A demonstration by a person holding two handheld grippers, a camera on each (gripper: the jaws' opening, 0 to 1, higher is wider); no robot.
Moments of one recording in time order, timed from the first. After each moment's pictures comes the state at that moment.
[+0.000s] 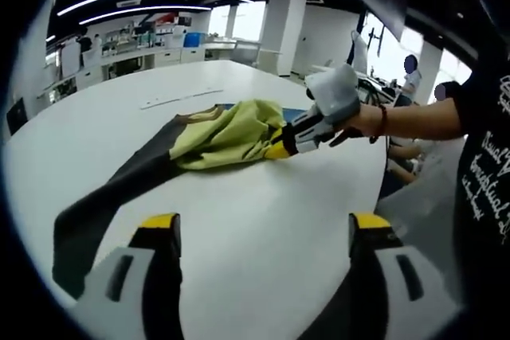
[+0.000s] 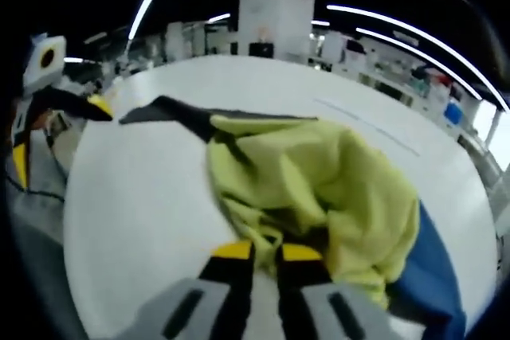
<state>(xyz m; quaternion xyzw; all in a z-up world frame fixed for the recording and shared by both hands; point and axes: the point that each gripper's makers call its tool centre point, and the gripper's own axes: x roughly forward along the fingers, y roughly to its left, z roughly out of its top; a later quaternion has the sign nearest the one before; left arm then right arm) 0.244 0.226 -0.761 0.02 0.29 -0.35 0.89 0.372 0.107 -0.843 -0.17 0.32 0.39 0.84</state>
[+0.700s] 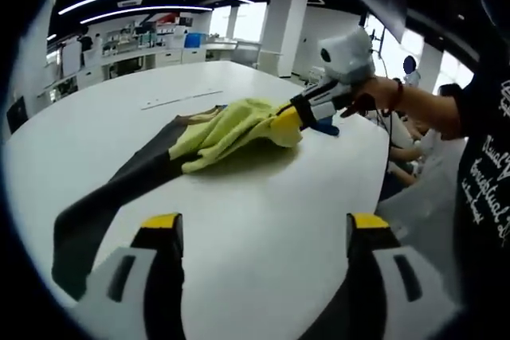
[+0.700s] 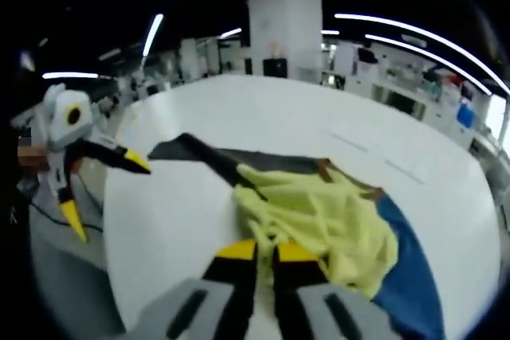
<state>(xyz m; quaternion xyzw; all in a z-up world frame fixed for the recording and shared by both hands) 0.247 0.229 -0.760 0.01 0.29 -0.34 0.89 0.365 0.120 -0.759 -0.13 0.30 0.44 0.84</state>
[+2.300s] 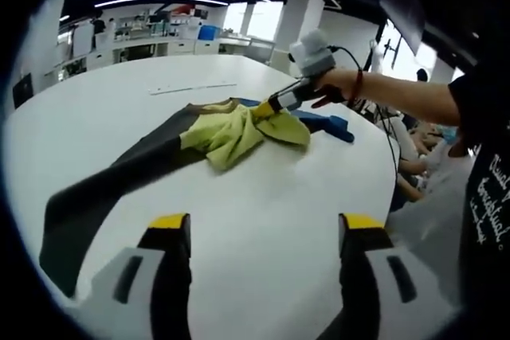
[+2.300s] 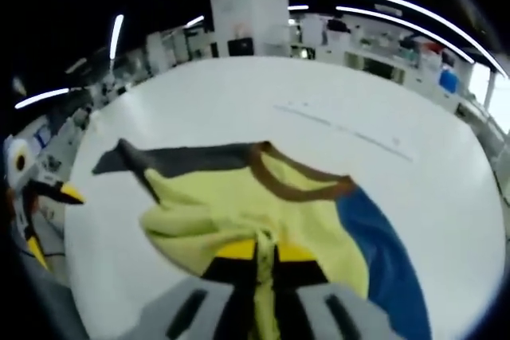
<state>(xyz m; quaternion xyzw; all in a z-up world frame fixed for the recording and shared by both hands) 0.267 0.237 -0.778 -0.03 0.31 -0.32 0.90 0.473 0.104 -0.821 -0.11 0.38 0.37 0.84</state>
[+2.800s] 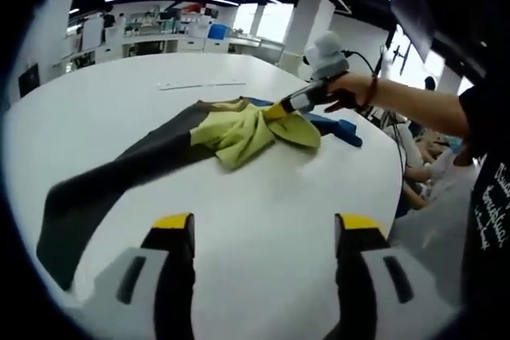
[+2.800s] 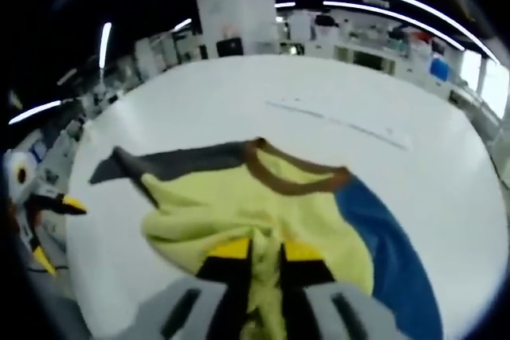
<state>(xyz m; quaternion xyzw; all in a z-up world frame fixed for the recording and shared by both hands) 0.274 0.244 -0.783 -0.04 0.31 -0.30 0.90 0.467 0.101 -0.816 -0.08 0.39 0.34 0.85</state>
